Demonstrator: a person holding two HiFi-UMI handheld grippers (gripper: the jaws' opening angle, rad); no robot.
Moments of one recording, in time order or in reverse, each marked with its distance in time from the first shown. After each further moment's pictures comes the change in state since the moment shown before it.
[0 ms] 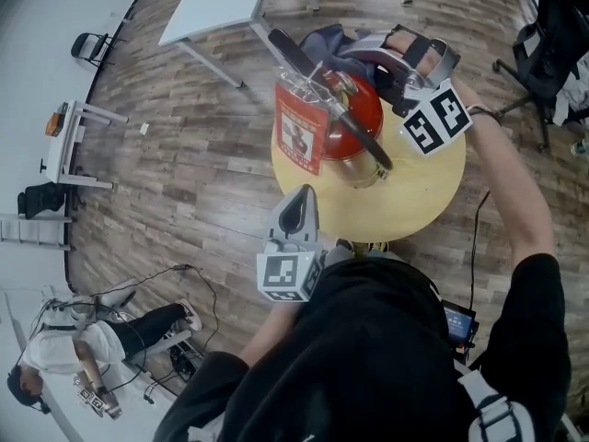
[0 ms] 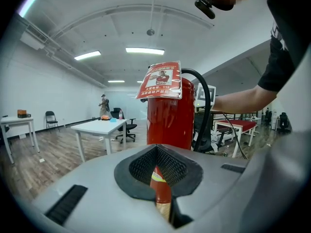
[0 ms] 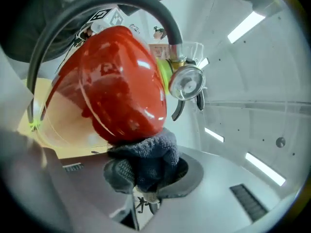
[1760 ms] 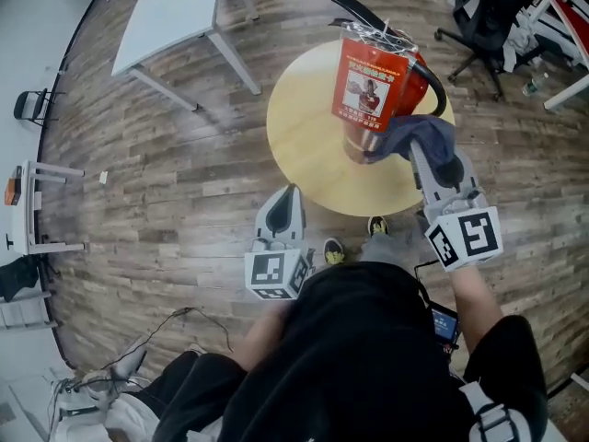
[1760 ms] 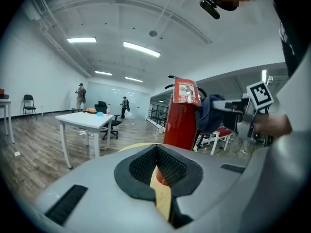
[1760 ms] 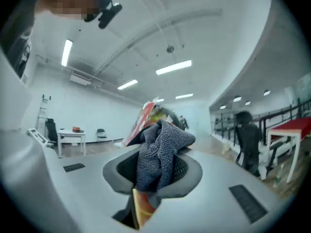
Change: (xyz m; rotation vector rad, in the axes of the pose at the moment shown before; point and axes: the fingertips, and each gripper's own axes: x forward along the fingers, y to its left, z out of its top) left arm -0.053 0.121 -0.028 -0.076 0.006 -0.265; right arm -0.091 0.059 0.138 1.316 0.435 -0.752
